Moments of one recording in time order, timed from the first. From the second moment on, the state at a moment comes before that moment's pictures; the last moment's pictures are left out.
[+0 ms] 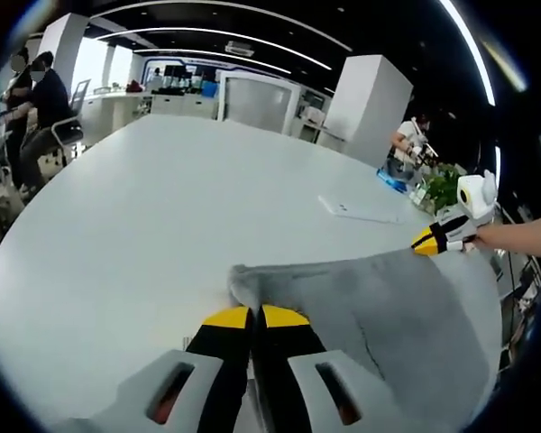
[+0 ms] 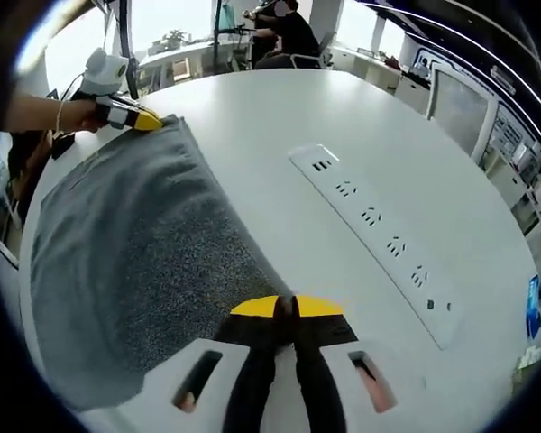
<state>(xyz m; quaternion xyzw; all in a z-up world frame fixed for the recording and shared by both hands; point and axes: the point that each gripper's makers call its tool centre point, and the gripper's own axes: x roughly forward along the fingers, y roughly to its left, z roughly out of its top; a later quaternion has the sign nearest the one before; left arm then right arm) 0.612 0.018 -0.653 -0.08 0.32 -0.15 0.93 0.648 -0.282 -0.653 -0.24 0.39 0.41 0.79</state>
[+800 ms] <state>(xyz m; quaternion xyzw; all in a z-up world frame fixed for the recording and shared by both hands) 0.612 0.017 -0.653 -0.08 0.32 -0.15 0.93 0.638 -0.282 -0.658 -0.28 0.44 0.47 0.71</state>
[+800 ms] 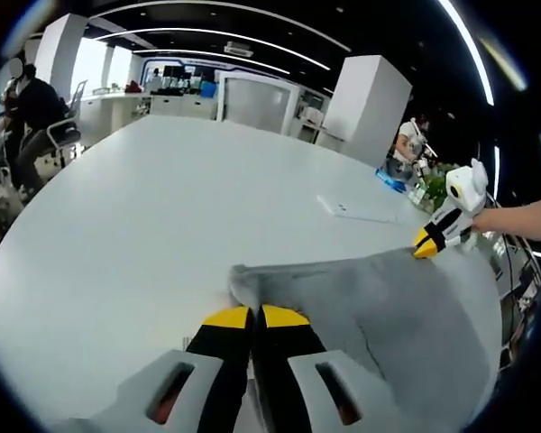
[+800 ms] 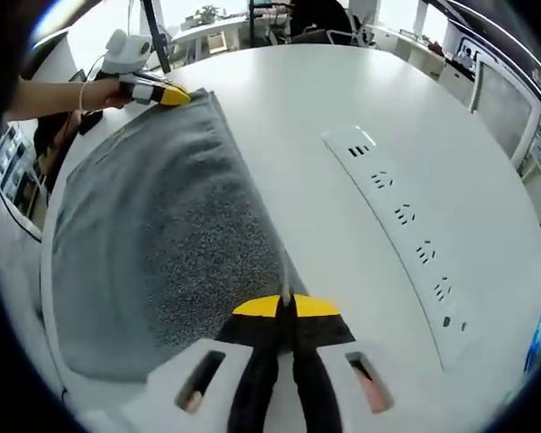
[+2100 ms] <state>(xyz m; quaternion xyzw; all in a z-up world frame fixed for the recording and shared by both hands) 0.567 0.004 -0.628 -0.12 0.31 -0.14 0.93 0.634 -0.333 -0.663 -0.27 0.46 0.41 0.74</state>
